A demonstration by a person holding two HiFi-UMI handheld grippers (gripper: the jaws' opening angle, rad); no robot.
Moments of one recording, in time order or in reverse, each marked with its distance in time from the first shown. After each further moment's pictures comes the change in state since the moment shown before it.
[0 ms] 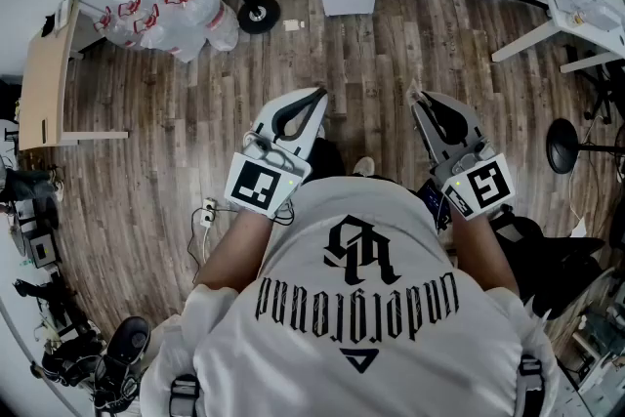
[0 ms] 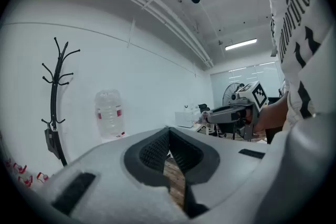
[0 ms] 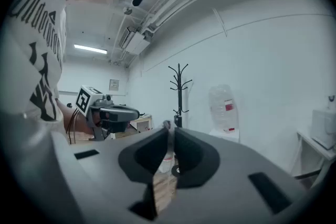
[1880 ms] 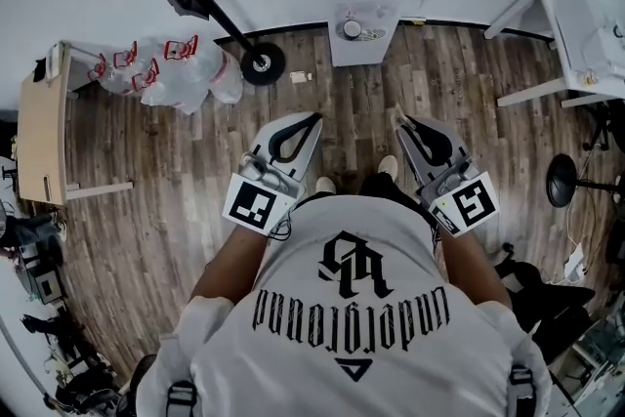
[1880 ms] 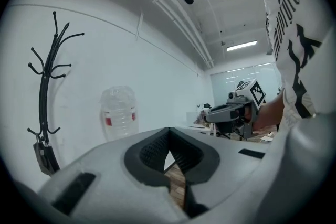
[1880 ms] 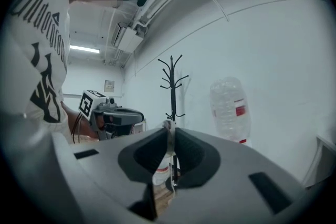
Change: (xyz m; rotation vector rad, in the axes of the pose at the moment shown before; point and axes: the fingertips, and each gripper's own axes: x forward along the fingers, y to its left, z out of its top) left arm 0.113 0.248 0.005 0.022 -0.020 -0.054; right arm 0.250 -0.103 0.028 0.011 -0.009 0.009
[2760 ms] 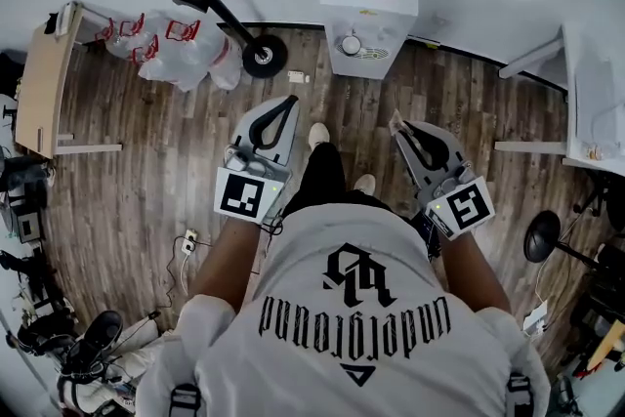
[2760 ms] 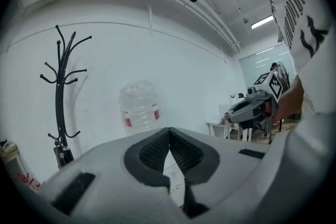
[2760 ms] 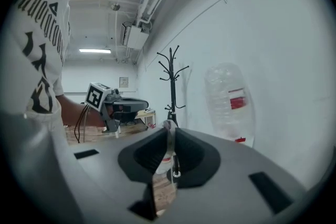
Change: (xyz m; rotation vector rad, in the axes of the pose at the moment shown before) left arm 0.118 0.052 -0.006 0.039 0.066 0.345; right arm 0.016 -0.150 -0.032 -0.014 0.075 0.194
